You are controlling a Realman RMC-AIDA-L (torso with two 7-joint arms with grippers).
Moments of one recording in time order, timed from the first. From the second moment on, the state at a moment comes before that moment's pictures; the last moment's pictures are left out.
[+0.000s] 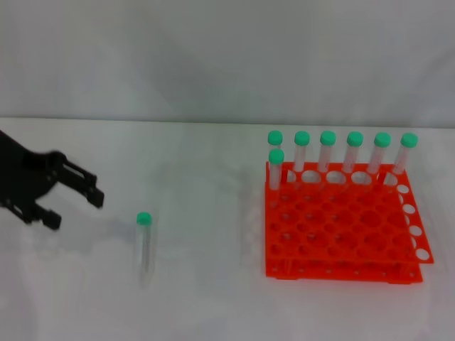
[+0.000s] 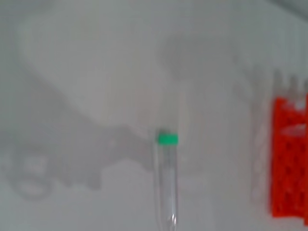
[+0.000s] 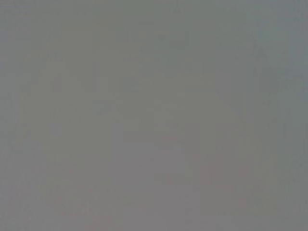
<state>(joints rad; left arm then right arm) -0.86 -1.74 0.74 0.81 2.57 1.87 -3.01 0.69 1.97 -1.48 -0.17 0.50 -1.04 0.08</state>
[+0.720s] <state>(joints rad) -0.86 -1.79 0.78 0.75 2.67 1.84 -3.01 0.68 1.97 -1.48 -0.16 0.50 -1.04 0.09</state>
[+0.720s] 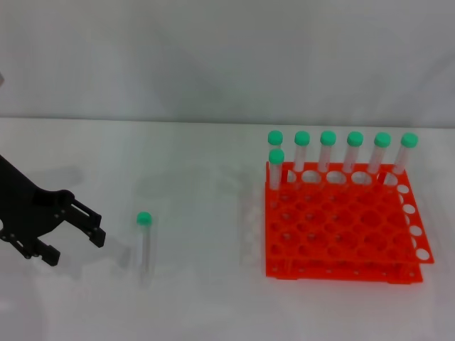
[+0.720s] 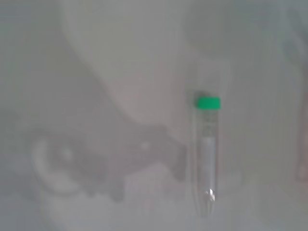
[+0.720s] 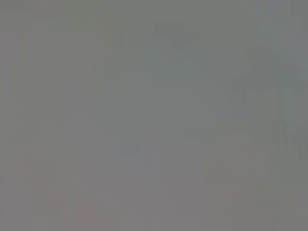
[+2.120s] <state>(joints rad) -0.97 -1.84 0.96 0.57 2.70 1.63 -3.01 0.69 1.99 -1.48 -0.17 0.50 -1.04 0.09</state>
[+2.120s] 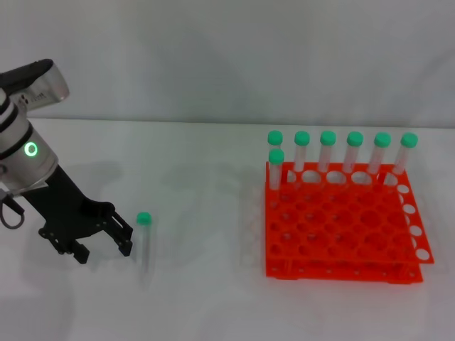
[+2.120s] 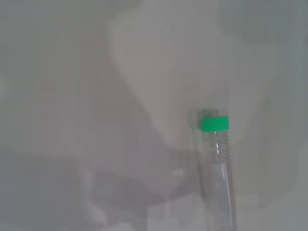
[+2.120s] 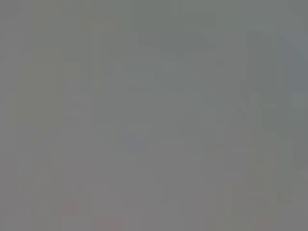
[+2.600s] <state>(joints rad) -0.97 -1.85 0.96 0.53 2.70 1.57 -3.00 0.69 1.99 -1.48 -0.16 0.50 -1.04 0.09</state>
